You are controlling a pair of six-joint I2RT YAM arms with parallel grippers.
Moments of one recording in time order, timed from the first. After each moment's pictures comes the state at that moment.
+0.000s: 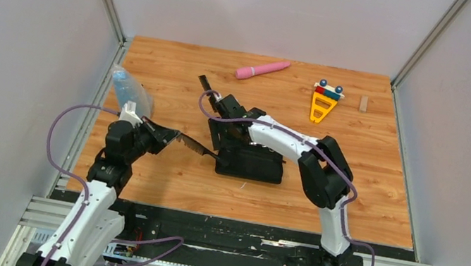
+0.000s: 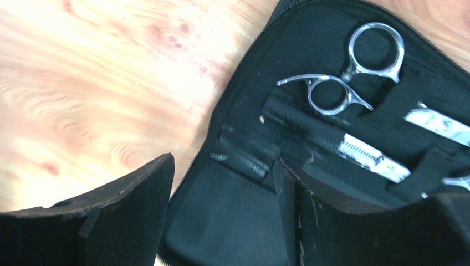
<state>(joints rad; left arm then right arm) -0.08 0.62 0.38 -0.11 0.29 -1.00 0.85 2.11 1.63 -0.60 0.07 0.40</state>
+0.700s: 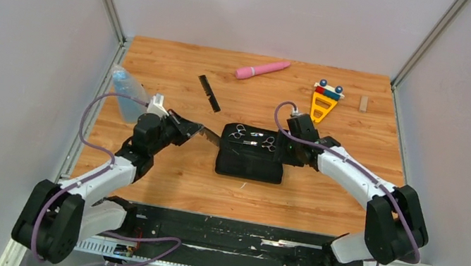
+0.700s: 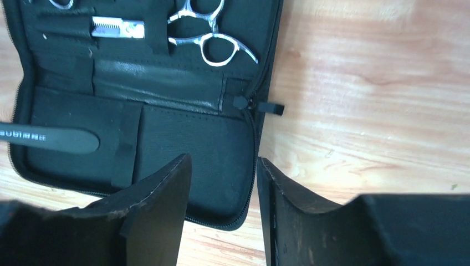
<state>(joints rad) -0.31 1.04 0.38 0.41 0.19 -1.05 0.54 1.47 0.95 -0.47 0.05 0.49</state>
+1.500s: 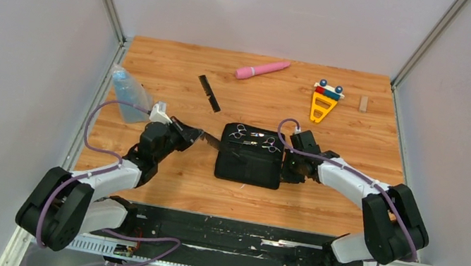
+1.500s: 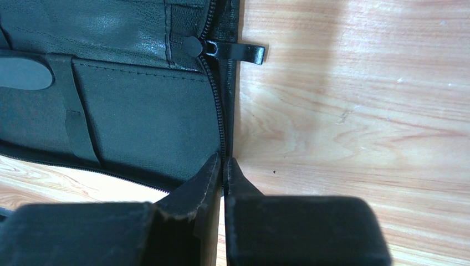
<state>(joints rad) -0.39 1.15 0.30 0.57 0.03 -1.03 0.51 1.46 0.73 -0.38 -0.07 0.55</state>
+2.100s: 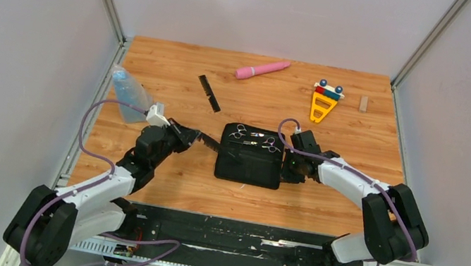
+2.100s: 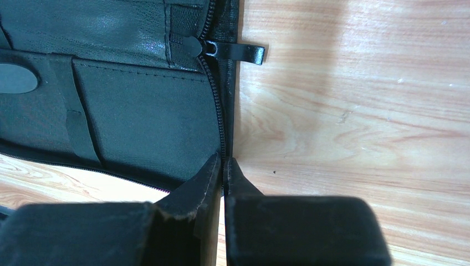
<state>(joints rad) -0.43 1.01 0.28 0.48 -0.04 -0.94 0.50 1.47 0.73 -0.38 -0.08 0.55</state>
